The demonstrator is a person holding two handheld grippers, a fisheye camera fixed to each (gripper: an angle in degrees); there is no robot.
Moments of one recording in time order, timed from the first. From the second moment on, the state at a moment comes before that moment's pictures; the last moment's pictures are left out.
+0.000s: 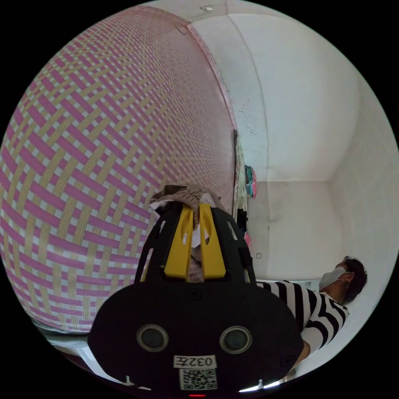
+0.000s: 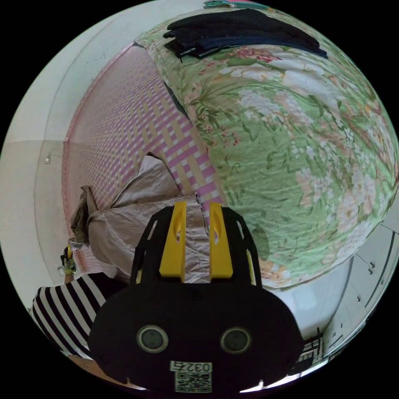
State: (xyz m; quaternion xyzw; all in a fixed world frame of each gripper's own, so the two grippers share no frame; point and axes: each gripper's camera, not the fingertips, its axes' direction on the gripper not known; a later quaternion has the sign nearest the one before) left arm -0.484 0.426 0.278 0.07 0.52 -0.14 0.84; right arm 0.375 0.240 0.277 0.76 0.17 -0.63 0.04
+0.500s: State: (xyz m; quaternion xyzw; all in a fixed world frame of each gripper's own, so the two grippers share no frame) left arm -0.517 0.447 0.198 0.13 0.67 -0.26 0.68; right arm 0.443 0.204 0.315 0.73 0.19 -0.65 -0.03
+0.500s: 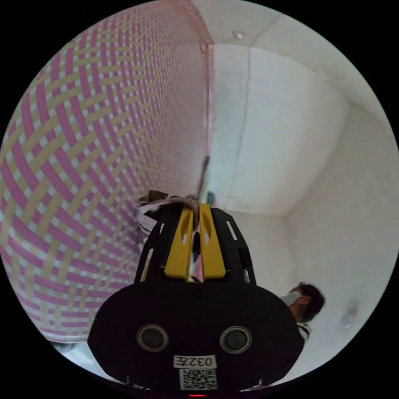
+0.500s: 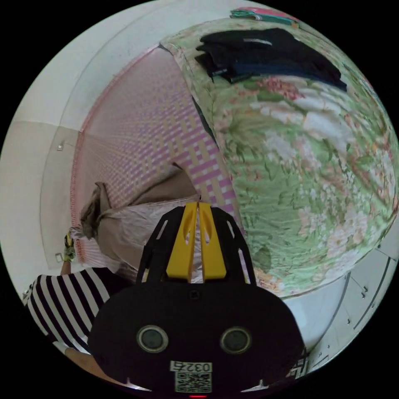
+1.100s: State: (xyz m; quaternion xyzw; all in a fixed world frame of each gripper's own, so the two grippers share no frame) left arm -0.545 0.487 -0.073 0.34 0.54 0.00 0.77; right arm 0.710 0.125 0.428 0.52 0.12 -0.74 -0.41
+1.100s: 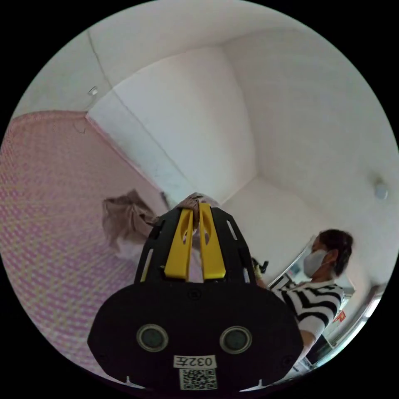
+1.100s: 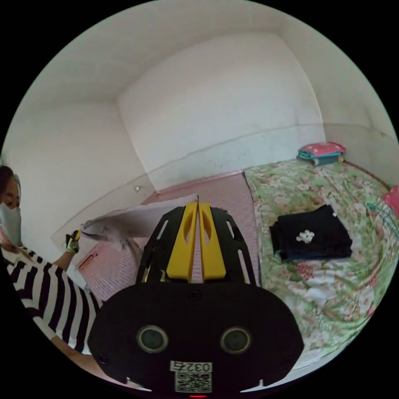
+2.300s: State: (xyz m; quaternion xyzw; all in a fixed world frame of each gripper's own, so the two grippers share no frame) left arm -0.492 0.646 0.020 0.03 0.38 -0.24 0.89; right arm 0.582 0.157 0.169 0.66 0.09 -0.74 0.05
